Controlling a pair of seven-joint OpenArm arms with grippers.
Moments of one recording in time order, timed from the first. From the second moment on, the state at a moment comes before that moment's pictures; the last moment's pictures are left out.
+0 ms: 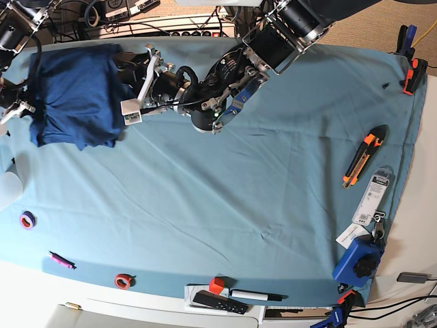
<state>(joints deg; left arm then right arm) -13.1 10.2 43.0 69.4 -51.8 -43.0 58.2 1.8 39.7 44.6 53.2 46.5 40.0 -69.7</state>
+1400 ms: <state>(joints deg) -21.6 10.2 41.6 69.5 -51.9 -43.1 57.8 6.1 45.5 56.0 52.9 79.5 39.7 -78.7</state>
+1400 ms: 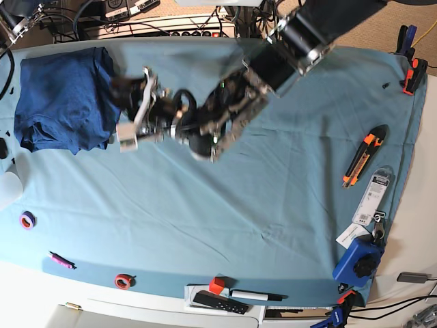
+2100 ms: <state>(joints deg) -23.2 8.6 3.2 85.6 -41.4 -43.1 46.2 2.5 45.7 74.8 83.3 58.3 40.0 -59.2</state>
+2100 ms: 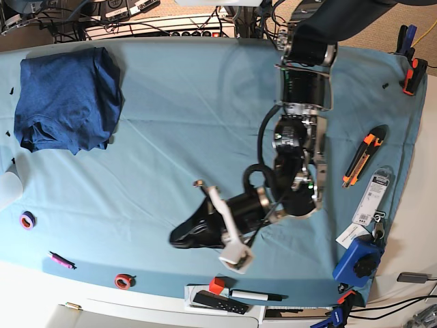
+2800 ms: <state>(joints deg) -7.5 3.7 -5.0 98.6 -35.1 -43.0 35.0 -1.8 34.3 45.8 83.0 6.3 32.9 -17.8</state>
